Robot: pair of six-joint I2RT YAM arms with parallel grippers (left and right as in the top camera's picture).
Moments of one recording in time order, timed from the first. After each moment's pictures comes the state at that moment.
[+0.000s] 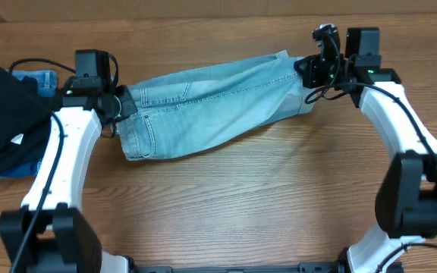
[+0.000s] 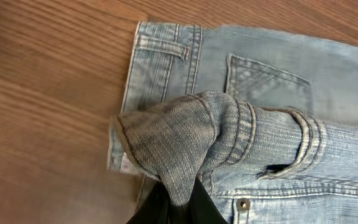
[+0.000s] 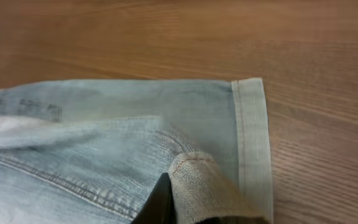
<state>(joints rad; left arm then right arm) 0.03 1.65 1.32 -0.79 -0.04 -0.39 0.00 1.89 1.40 -0.36 -0.52 -0.06</state>
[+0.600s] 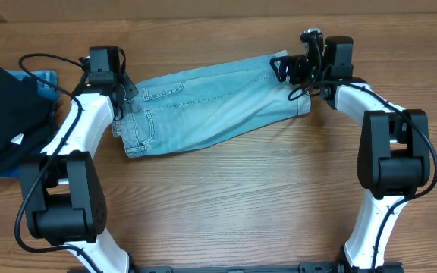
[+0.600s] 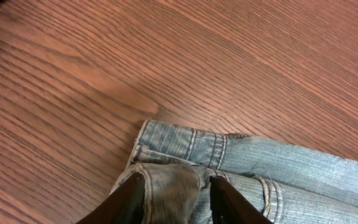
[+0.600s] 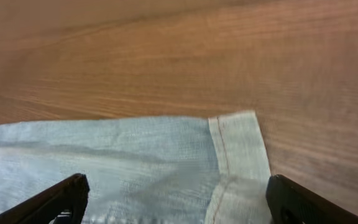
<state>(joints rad) 0.03 1.89 1.32 -0.40 -0.20 -0.50 0.02 2.18 1.41 0.09 -0.51 0.11</state>
